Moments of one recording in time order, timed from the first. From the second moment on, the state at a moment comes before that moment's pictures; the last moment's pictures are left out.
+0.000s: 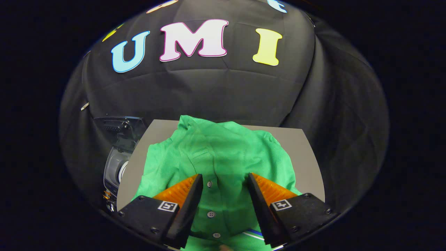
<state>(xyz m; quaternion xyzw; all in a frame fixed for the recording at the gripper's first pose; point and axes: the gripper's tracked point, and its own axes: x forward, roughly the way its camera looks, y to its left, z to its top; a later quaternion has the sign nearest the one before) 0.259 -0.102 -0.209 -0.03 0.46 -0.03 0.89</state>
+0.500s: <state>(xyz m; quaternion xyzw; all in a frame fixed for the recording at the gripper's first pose) 0.262 -0.098 -0.188 0.01 0.41 -0.03 0.91</state>
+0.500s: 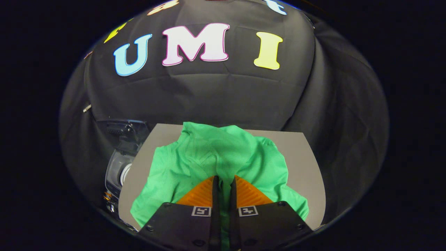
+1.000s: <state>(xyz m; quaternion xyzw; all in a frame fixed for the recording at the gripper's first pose) 0.247 -0.031 -0.018 0.02 0.23 0.02 0.97</state>
